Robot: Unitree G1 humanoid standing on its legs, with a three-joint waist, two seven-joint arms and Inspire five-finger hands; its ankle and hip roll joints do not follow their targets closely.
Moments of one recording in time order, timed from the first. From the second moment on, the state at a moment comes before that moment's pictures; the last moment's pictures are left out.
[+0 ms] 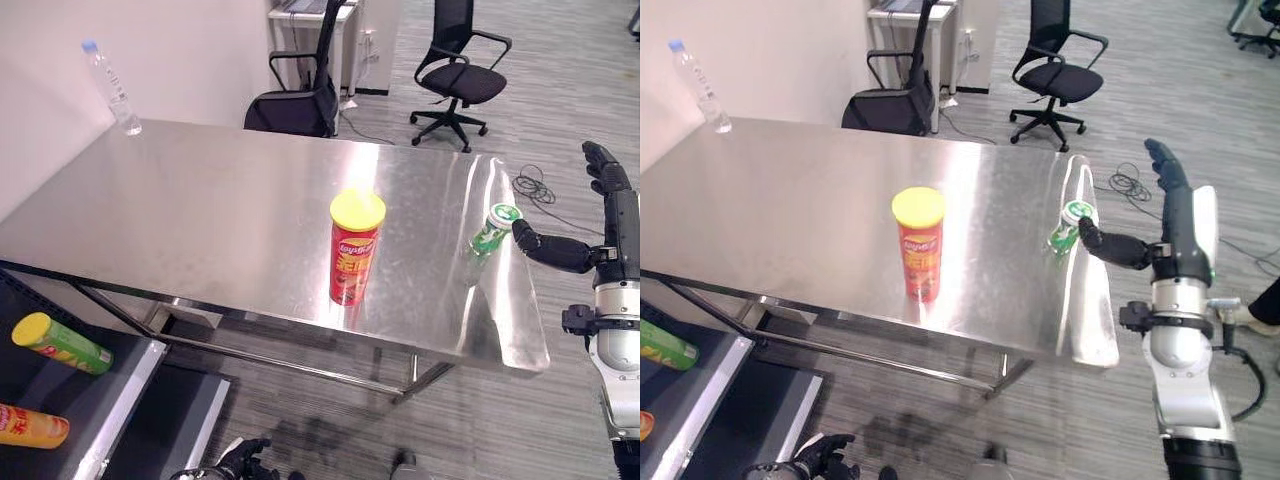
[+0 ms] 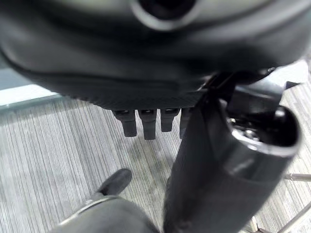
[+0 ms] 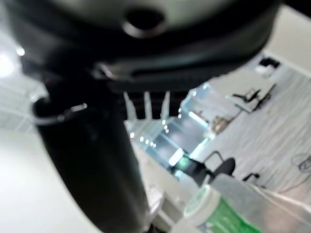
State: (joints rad) left arm -0.06 0.24 -0.38 1.29 0.04 -0.17 -0.05; right arm -0.05 -0.69 -0.26 -0.01 -0.03 -0.15 -0.22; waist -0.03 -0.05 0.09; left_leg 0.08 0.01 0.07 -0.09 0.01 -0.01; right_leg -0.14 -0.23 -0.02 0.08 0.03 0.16
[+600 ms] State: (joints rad) left arm -0.01 0.18 -0.30 1.23 0.08 -0.16 -0.03; right arm 0.12 -0.63 -0.31 -0.08 0.14 -0.15 -0.11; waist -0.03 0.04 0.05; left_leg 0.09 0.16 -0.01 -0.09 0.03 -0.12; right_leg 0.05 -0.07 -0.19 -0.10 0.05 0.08
